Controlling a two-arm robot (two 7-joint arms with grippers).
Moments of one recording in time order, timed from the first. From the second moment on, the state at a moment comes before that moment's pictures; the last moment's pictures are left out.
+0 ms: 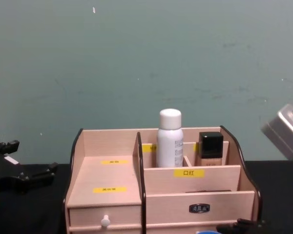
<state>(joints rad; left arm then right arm) -0.20 0.60 0.45 -1.41 -0.25 -0.12 0.03 0.19 0.52 -0.52 -1.59 0.26 0.32 0.48</state>
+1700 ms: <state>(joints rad) -0.20 0.60 0.45 -1.41 -0.25 -0.12 0.03 0.20 0.53 -0.50 -1.64 0.30 0.31 0.51</state>
